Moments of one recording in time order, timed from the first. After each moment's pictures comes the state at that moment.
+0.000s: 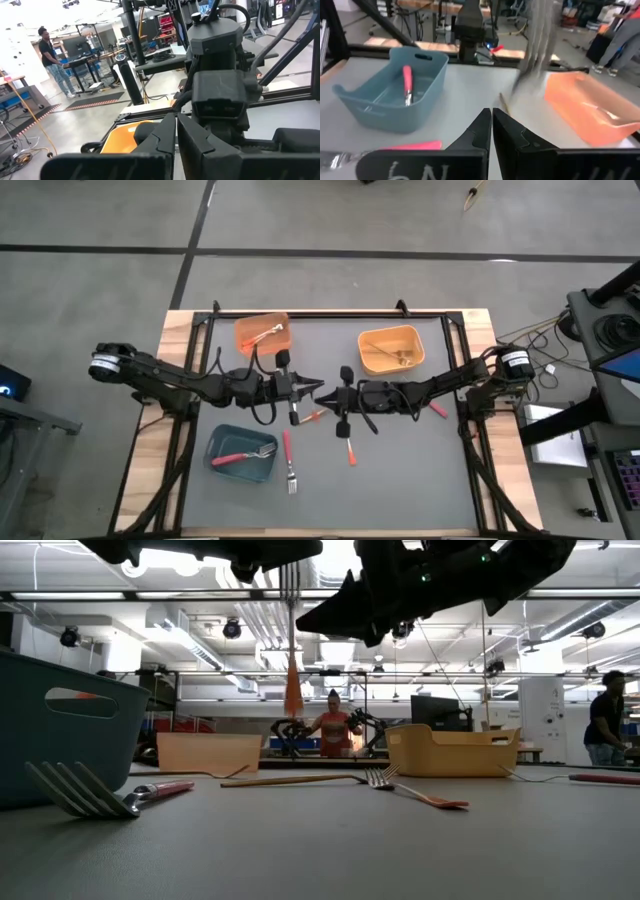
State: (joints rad) left arm -0.13 1.35 0.74 0.63 -0.32 0.25; right arm 0.11 1.67 0.86 0.61 0.21 -0.08
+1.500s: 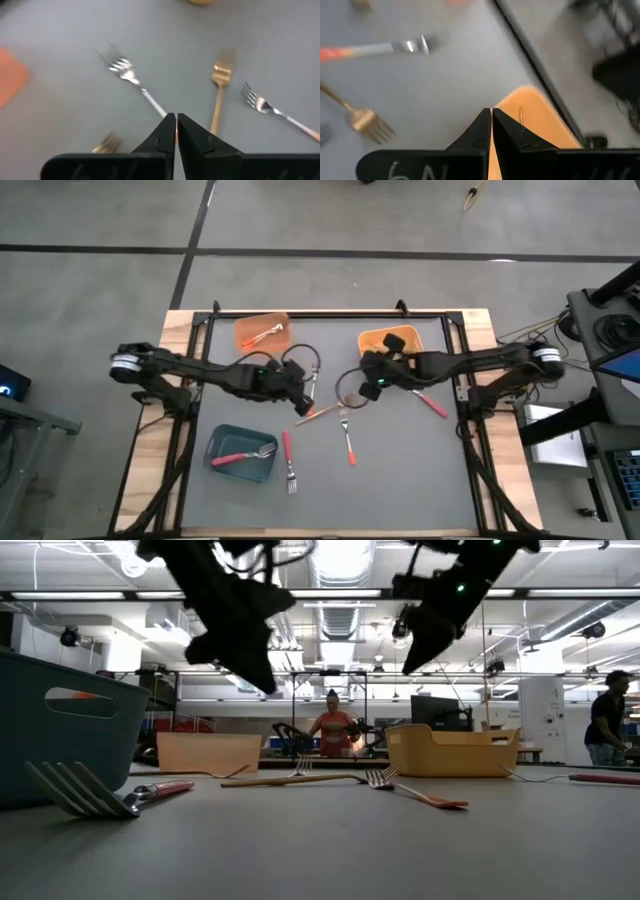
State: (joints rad) left arm -0.04 1.56 1.05 -0.46 -0.39 -0.69; right arm -0.03 1.40 1.01 -0.52 0.58 0.11
